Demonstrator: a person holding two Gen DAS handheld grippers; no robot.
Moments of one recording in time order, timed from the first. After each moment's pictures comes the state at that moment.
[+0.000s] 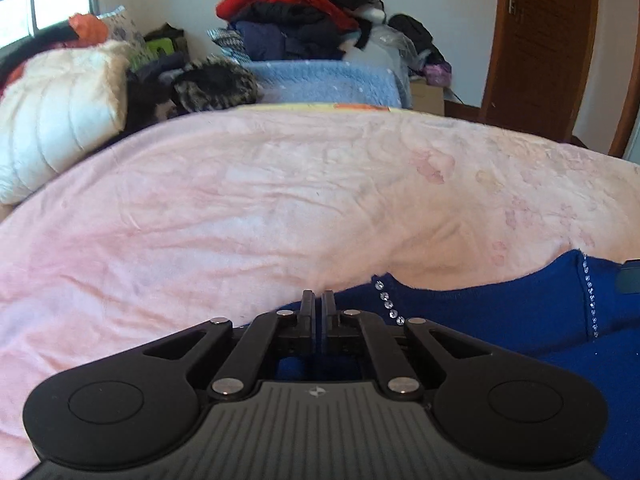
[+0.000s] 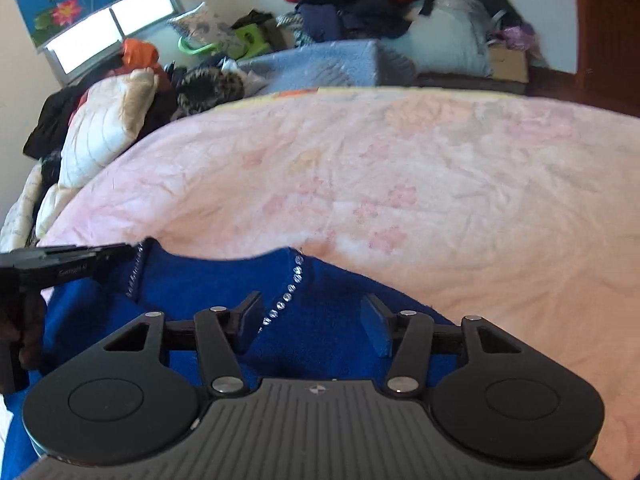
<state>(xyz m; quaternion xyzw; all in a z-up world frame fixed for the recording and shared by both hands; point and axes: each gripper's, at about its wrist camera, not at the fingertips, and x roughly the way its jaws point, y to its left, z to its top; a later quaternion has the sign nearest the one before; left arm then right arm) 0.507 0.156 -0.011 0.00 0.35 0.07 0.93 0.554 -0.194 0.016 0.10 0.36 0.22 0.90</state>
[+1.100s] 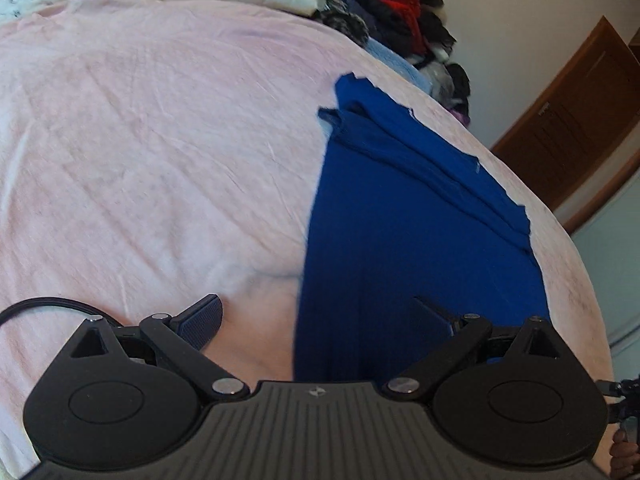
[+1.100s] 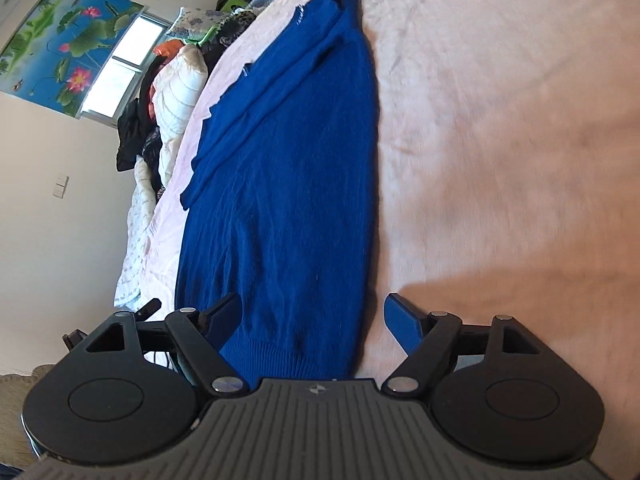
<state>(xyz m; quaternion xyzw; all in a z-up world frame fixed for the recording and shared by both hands) 0.057 0.201 -0.039 -0.29 0.37 0.05 0.88 0.170 -0.315 -0.040 0.36 0.50 0.27 0.74</state>
